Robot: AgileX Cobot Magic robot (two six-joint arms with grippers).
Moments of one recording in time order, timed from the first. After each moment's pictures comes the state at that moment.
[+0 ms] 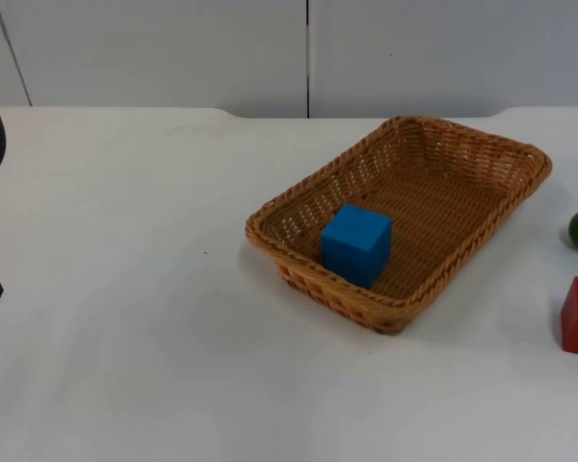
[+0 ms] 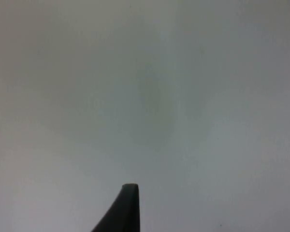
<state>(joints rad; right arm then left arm) 0.04 0.99 -0.73 -0.05 0.82 0.00 -0.06 1.20 -0.69 -0.17 0.85 0.18</state>
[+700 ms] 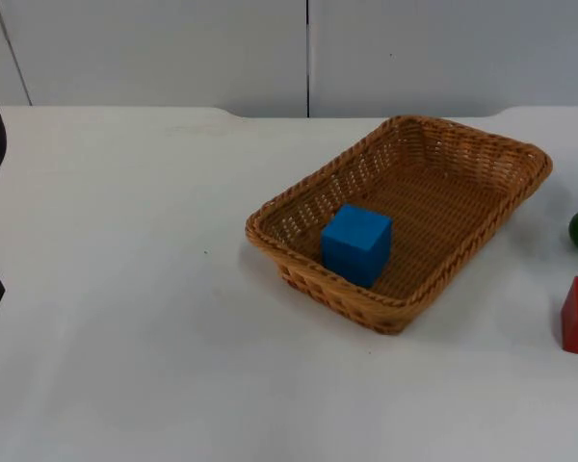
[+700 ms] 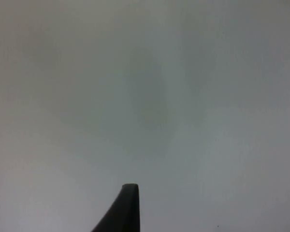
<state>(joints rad) 0.09 1.83 -1.08 -0.01 0.43 -0.05 -0.06 1.20 -0.69 -0.18 0.85 0.18</state>
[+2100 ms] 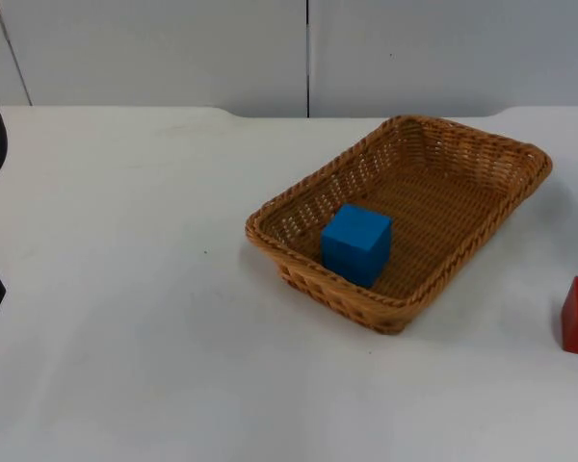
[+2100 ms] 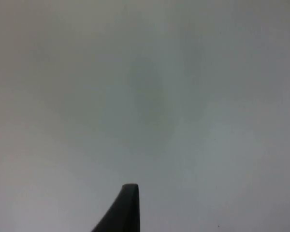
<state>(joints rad) 0.11 1.76 -1.09 -0.10 0.52 -0.09 -0.06 1.20 -0.69 -0.19 0.85 0.20</state>
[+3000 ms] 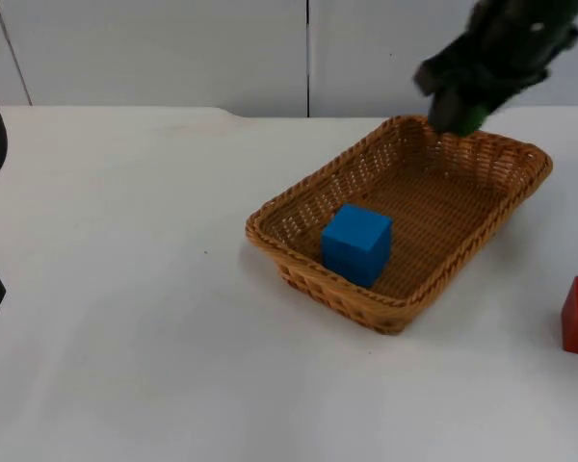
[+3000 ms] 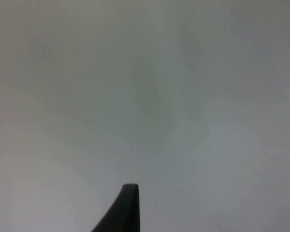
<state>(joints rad) 0.36 2.14 -1.79 0.06 0.84 -0.21 -0.06 1.20 -0.69 -0.19 0.85 0.20</state>
